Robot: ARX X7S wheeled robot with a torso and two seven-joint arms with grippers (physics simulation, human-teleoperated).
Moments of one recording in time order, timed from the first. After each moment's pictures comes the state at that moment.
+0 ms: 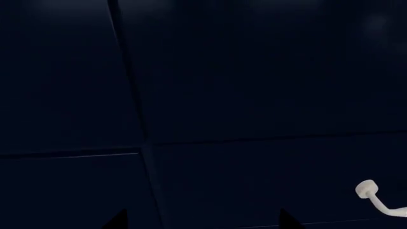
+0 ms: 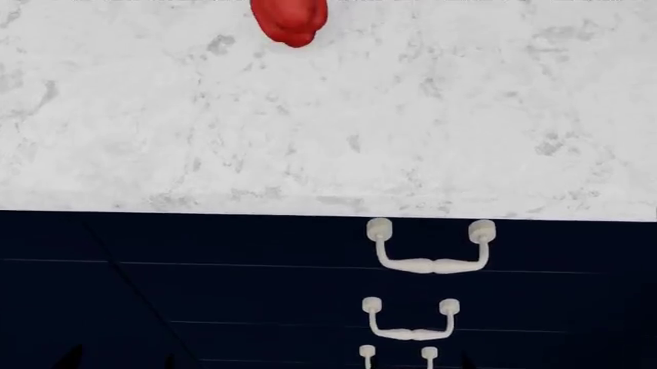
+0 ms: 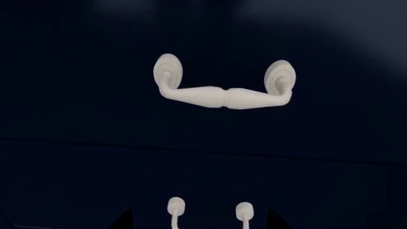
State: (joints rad) left arm -0.03 -0.22 0.29 -0.02 -0.18 0.06 -0.24; right arm 0.03 0.23 -0.29 0.02 0.16 -0.09 0.24
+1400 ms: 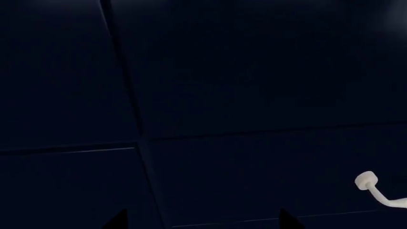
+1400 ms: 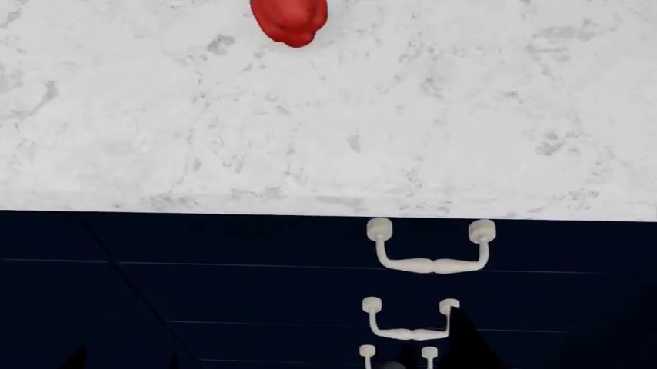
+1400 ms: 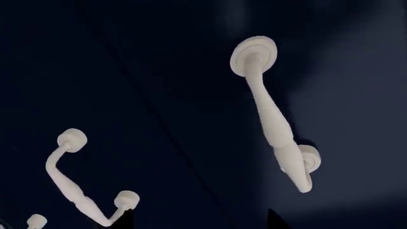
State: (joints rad) left arm -0.04 -0.24 0.32 -0.03 -0.19 0.05 -0.27; right arm 0.25 0.31 -0.61 0.05 -0.58 0.51 0.37
